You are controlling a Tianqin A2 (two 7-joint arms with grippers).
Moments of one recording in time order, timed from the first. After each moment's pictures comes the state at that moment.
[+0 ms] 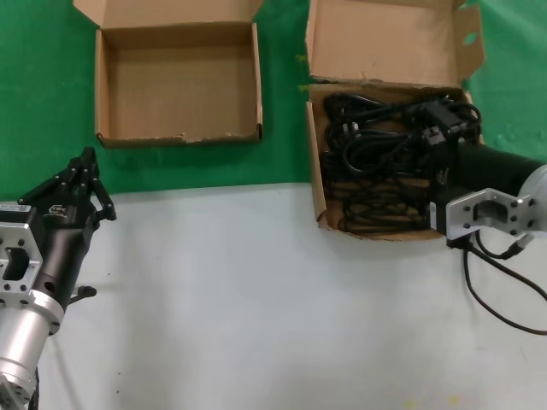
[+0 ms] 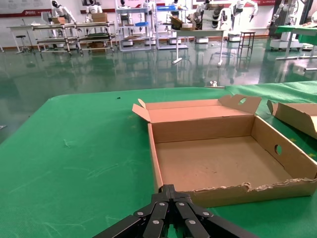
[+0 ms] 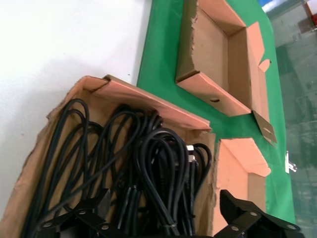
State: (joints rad) left arm -0.02 -0.30 1.61 -1.60 -1.78 0.03 -0.02; right arm 0.57 0.63 -1.93 1.57 0.98 -0.61 -0.25
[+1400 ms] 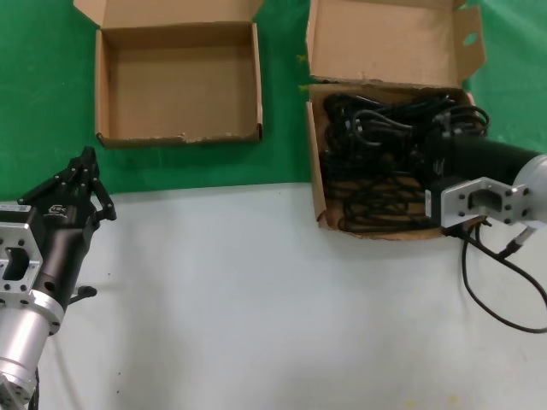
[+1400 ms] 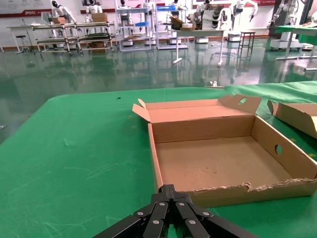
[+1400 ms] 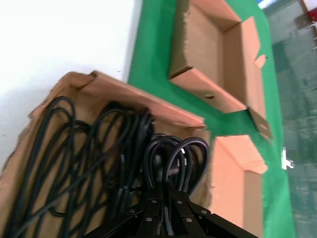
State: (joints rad) left arm -0.02 -0.30 1.61 -1.60 -1.78 0.03 -0.02; right arm 0.60 0.59 -1.92 1.53 0.95 -0.62 -0.25
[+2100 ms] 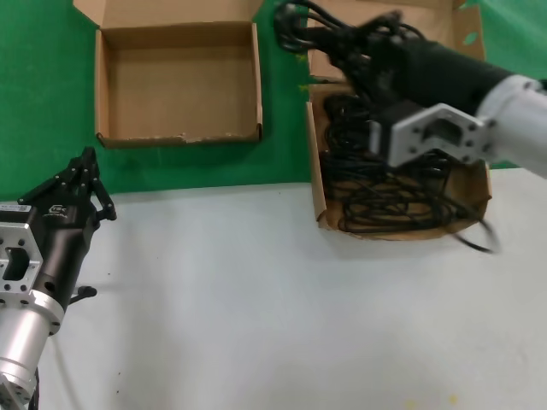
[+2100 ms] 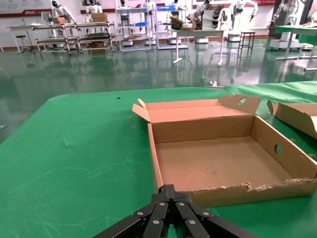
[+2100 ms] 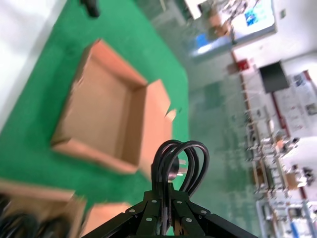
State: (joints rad) left arm -0.02 -0.30 1.61 -1.60 -1.78 0.03 -0.02; right arm 0.67 0.48 -1.89 1.76 0.88 -0.64 -0.19
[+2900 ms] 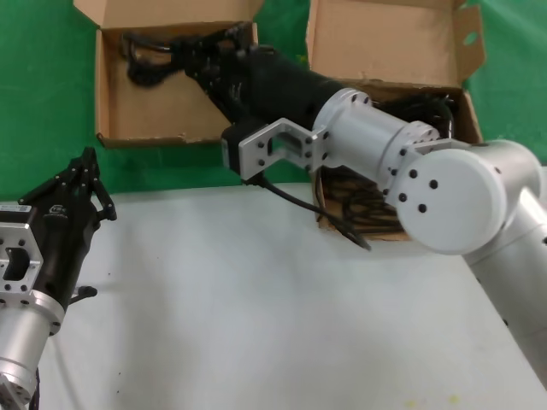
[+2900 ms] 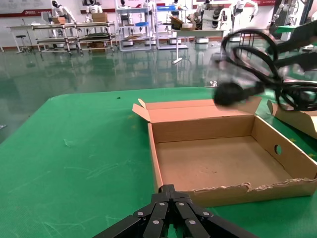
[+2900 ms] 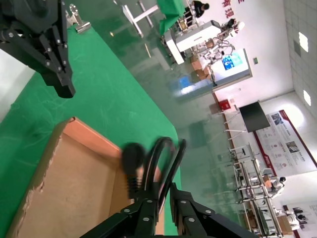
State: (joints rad) left arm -0.02 -0.30 1.61 -1.60 -1.78 0.03 -0.02; right arm 0.78 0.18 -2.10 1.45 0.96 -0.44 -0.41
